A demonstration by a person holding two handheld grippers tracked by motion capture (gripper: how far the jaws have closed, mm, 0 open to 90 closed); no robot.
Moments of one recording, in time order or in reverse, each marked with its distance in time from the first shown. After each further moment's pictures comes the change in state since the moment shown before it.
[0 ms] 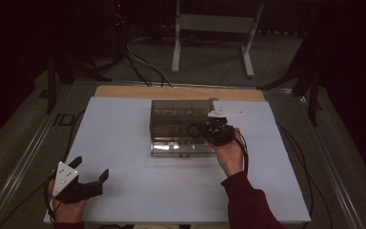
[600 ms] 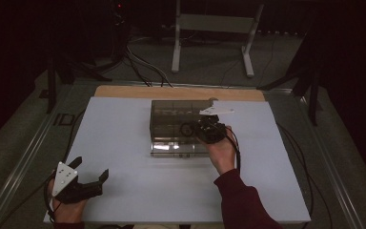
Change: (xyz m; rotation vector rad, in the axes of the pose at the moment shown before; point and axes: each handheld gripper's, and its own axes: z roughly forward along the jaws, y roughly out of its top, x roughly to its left) left arm 0.000 0.000 0.000 0.001 -0.007 -0.007; right arm 0.012 0.008 0.017 0.005 0.021 0.010
